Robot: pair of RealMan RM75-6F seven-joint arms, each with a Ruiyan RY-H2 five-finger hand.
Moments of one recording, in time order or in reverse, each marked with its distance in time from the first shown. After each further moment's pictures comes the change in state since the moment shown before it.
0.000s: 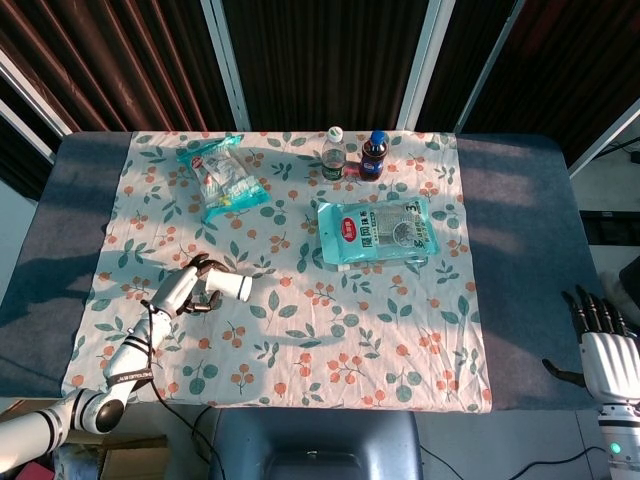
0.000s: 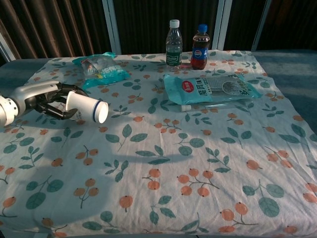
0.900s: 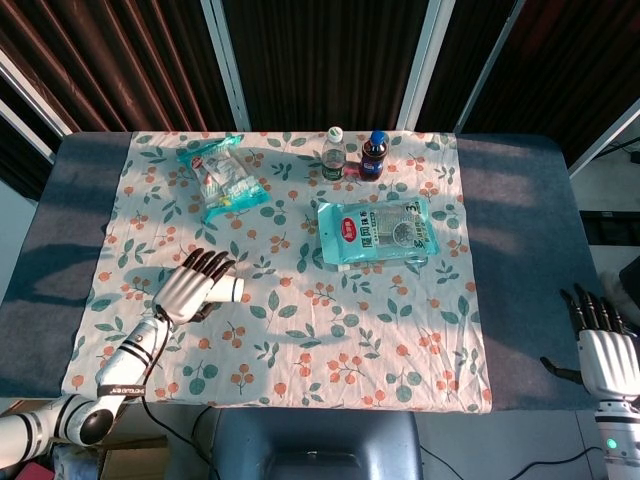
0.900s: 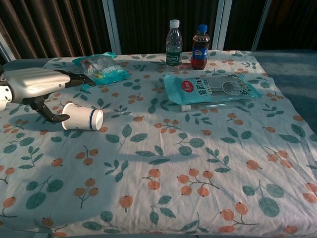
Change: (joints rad) left arm -0.075 0.169 0.055 -0.319 -0.122 0.079 0.911; right arm 0.012 -0.017 0.006 0.008 0.021 -0.018 -0.011
